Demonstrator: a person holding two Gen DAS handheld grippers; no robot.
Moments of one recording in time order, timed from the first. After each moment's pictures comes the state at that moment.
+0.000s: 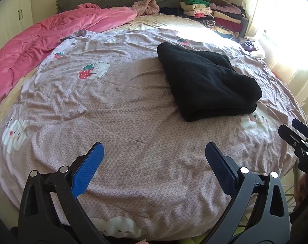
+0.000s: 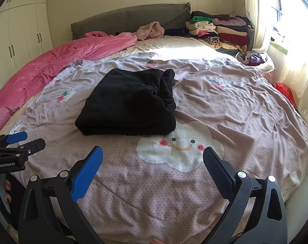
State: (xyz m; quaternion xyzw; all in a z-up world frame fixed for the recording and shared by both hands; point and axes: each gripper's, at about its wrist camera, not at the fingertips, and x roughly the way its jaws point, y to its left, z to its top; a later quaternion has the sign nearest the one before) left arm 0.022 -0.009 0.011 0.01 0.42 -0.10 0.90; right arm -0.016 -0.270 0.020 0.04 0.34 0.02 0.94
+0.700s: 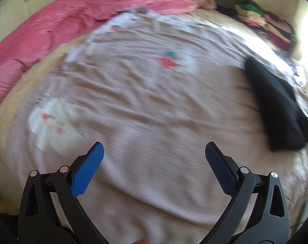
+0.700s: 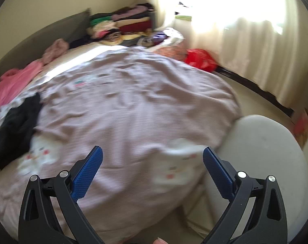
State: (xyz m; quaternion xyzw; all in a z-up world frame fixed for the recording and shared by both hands) left arm 0.088 0.151 -0.002 -0.05 0.46 0.08 0.88; right arm -0.096 -0.501 -0.018 0.16 0.33 -0.31 0.88
